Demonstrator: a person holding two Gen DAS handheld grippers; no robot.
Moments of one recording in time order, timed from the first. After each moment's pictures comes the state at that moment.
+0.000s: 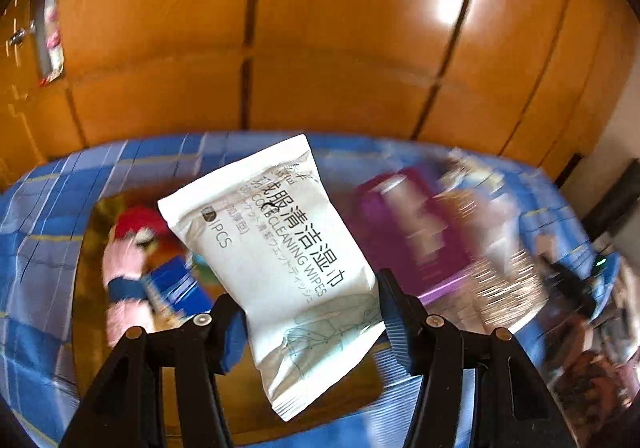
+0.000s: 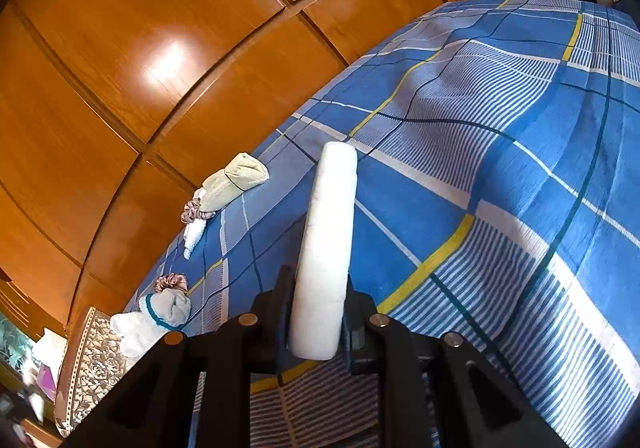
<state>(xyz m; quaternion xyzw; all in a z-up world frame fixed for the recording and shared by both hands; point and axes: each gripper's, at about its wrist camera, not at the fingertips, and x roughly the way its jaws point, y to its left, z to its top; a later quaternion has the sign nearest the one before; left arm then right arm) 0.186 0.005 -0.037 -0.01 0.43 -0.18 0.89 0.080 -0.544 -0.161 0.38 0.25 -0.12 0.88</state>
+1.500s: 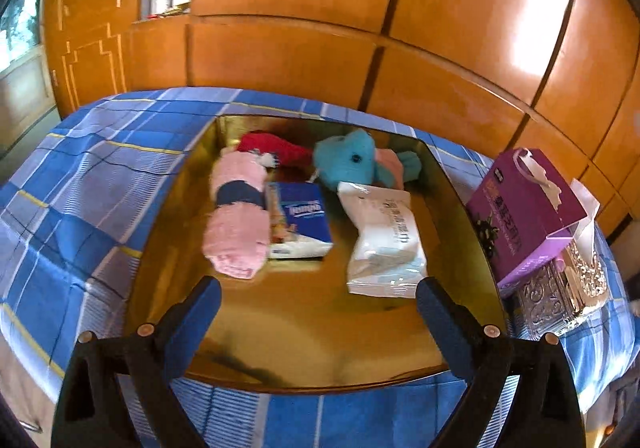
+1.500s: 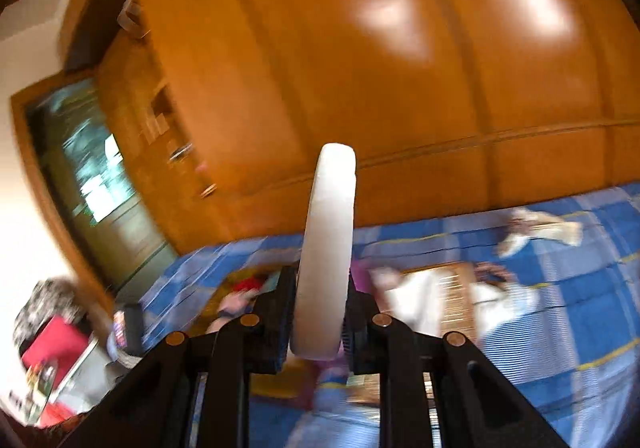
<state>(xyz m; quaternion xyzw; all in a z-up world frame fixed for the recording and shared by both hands) 0.126 0.094 -0.085 -0.09 0.39 -0.03 0.91 0.078 -0.203 0.048 0.13 0.25 0.21 0.94</state>
